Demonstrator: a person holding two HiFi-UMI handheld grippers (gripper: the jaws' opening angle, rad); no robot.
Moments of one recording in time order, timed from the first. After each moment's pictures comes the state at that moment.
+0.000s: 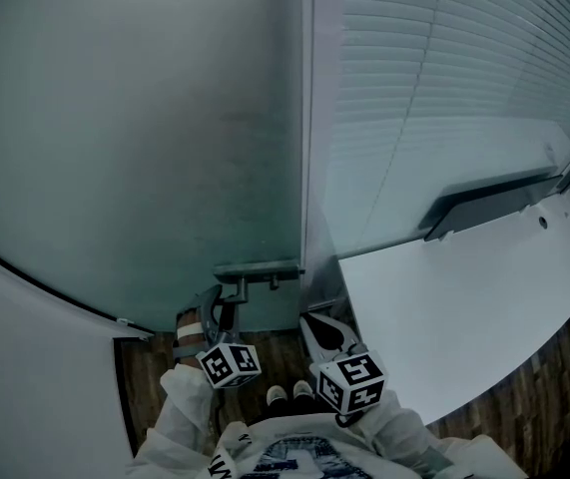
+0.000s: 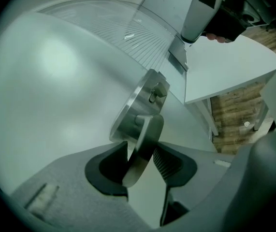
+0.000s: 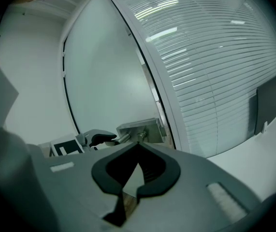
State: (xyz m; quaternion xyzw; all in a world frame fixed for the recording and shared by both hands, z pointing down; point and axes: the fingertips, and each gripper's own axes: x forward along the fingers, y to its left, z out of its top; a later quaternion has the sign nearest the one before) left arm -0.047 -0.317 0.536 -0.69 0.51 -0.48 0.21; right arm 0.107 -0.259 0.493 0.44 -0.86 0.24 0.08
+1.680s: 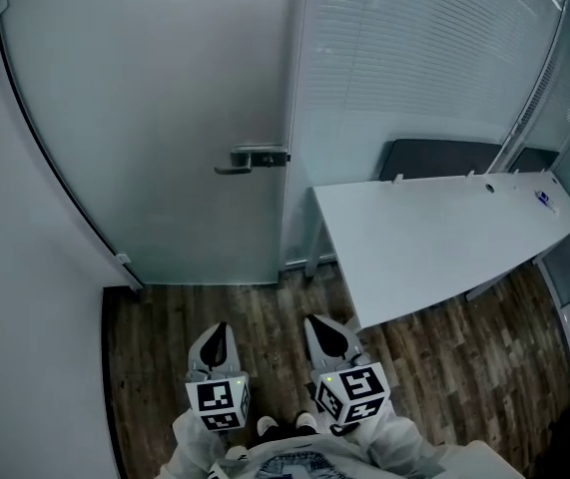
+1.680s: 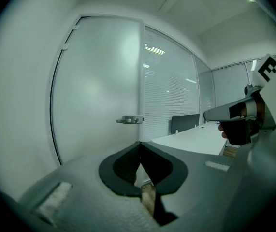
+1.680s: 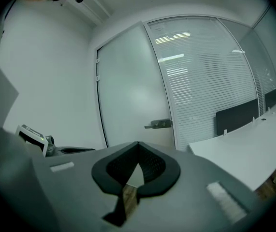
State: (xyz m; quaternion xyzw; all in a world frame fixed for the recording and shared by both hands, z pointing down) left arm -0.024 0.141 0.485 -0.75 0.64 -0.09 -0.09; right arm 0.137 0.136 0.444 0.49 -0.86 0.13 0.06
